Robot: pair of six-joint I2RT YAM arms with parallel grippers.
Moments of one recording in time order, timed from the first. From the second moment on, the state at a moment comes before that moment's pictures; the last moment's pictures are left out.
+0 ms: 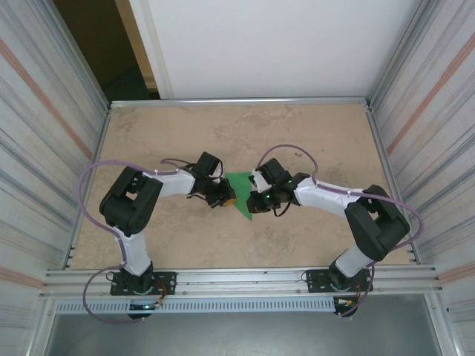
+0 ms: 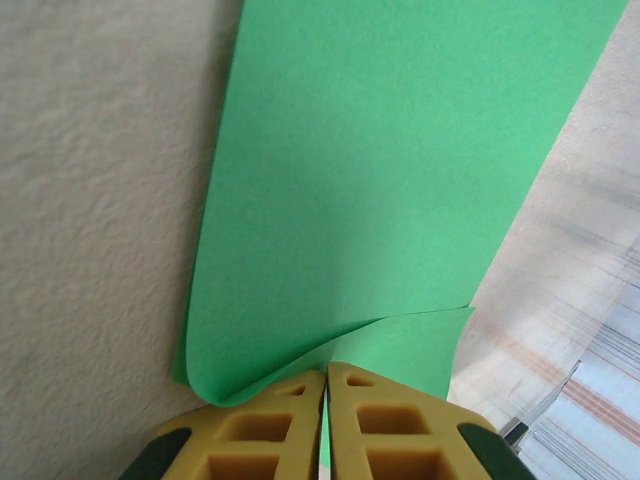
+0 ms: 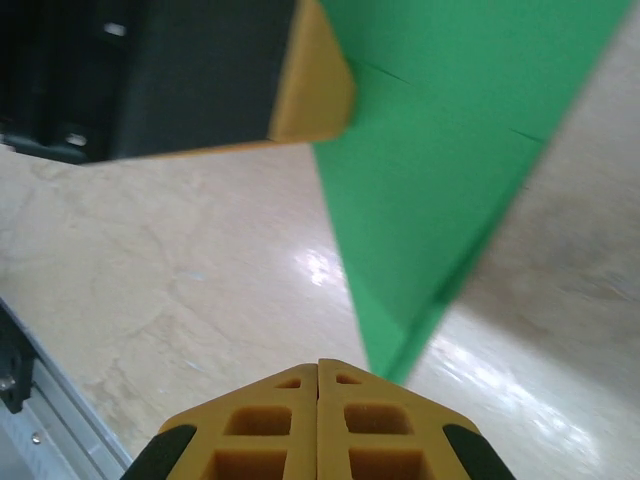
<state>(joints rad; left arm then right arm) -0.55 1.87 0.98 -0.22 0.54 -0.94 0.71 1.59 0.90 -0.37 -0.40 0.46</state>
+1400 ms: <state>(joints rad) -0.54 1.90 1.01 -0.25 0.58 -0.91 0.63 1.66 0.73 -0.23 -0.52 0.46</state>
